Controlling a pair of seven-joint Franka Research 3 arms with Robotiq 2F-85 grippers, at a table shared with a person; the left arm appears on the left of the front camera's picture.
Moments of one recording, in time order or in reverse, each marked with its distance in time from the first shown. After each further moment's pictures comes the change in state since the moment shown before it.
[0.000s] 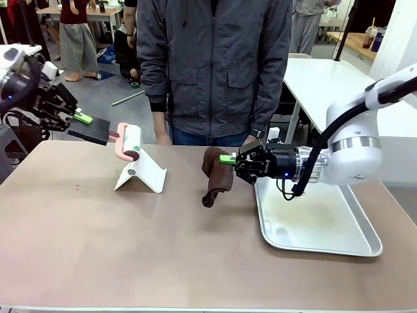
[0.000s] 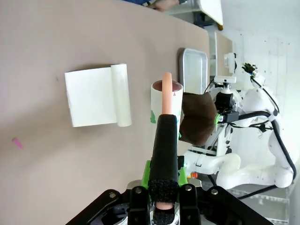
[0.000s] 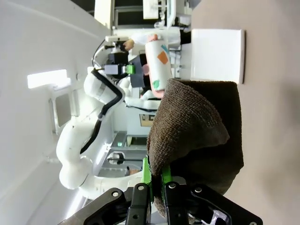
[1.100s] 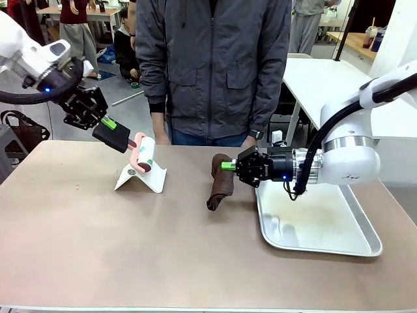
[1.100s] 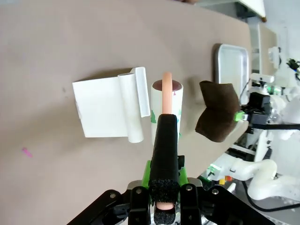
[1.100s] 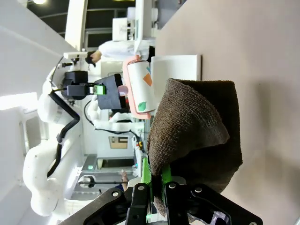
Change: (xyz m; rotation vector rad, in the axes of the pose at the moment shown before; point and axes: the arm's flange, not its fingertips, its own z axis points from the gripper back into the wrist) left arm 0.026 -0.052 -0.055 0.273 0.053 -0.030; right arm 0.007 -0.013 0.003 -0.188 -0.116 0.030
